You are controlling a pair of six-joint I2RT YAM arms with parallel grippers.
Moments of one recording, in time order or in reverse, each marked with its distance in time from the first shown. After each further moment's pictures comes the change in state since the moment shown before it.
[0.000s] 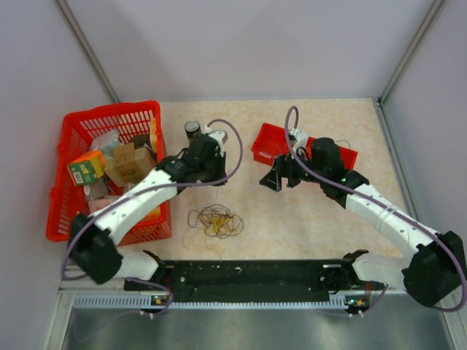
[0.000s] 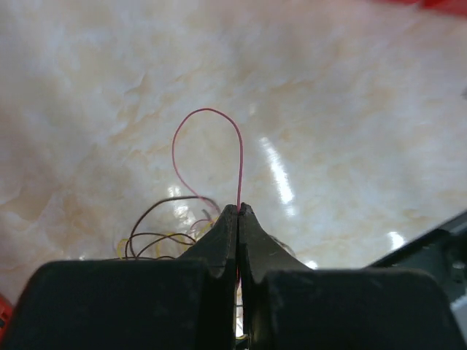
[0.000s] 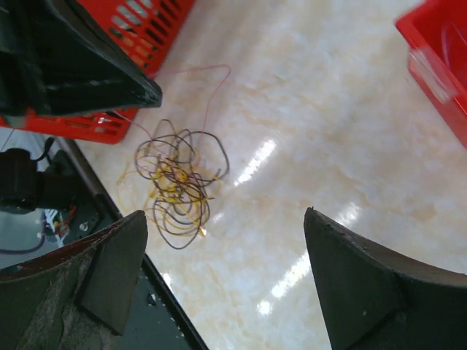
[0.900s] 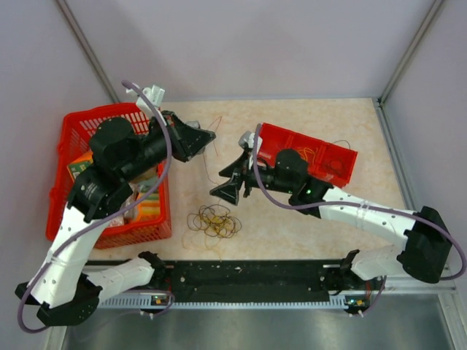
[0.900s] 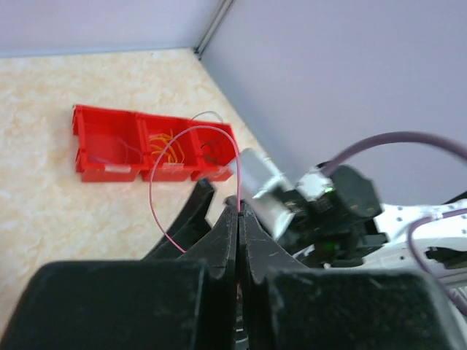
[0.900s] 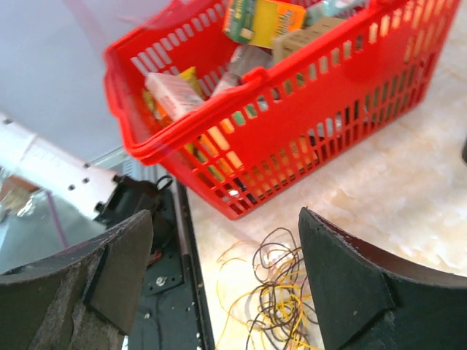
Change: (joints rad) left arm 0.032 -0.421 0.420 -0.017 0.208 -0.150; right arm 0.419 0.109 0.096 0.521 -0.021 0.005
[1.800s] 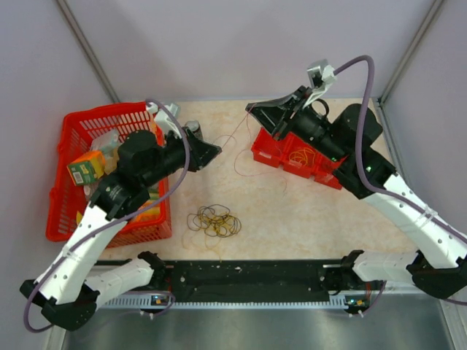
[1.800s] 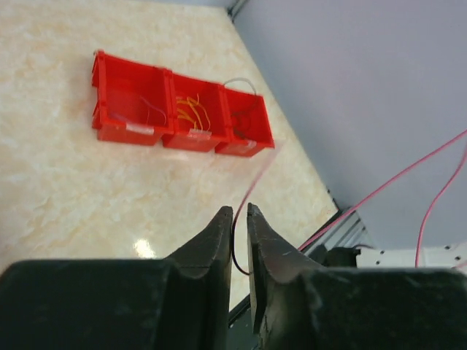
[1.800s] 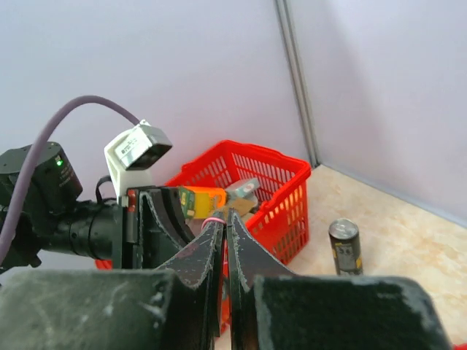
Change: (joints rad) left arm 0.001 -0.078 -0.238 0.118 -0.074 -0.037; right arm -0.090 -0.095 0.505 -0.299 0.318 0.026
